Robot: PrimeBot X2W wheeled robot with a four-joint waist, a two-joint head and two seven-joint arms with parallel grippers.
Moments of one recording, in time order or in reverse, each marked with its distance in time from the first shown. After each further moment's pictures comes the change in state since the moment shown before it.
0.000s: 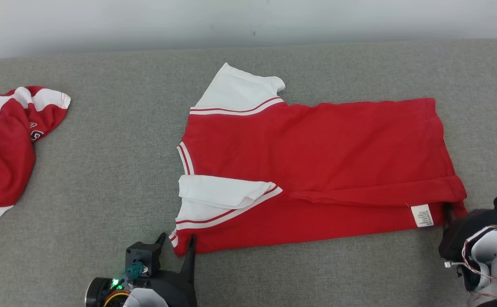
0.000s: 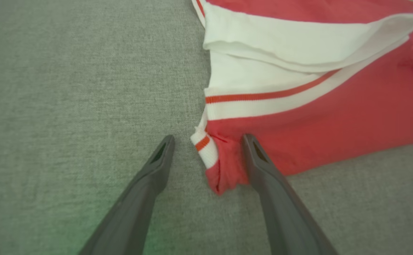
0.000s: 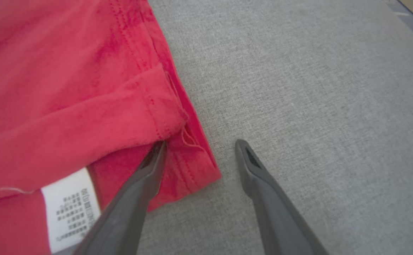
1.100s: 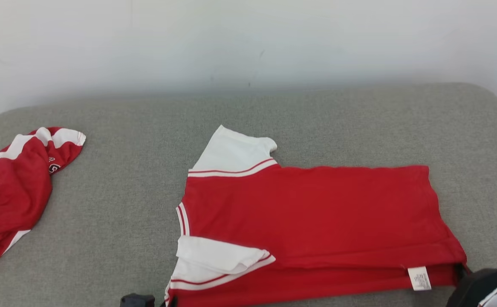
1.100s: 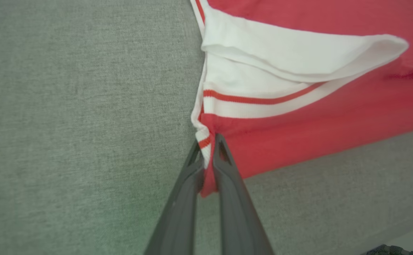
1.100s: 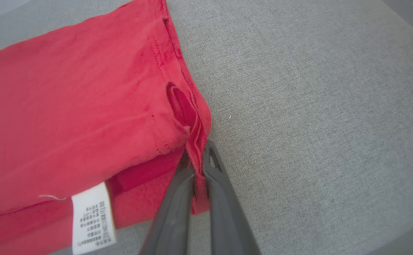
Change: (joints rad) left arm 0.192 0.097 -0.032 -0.137 -0.053 0.015 0.076; right arm 0.301 0.018 0.050 -0.259 0.178 0.000 0.104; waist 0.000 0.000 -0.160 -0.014
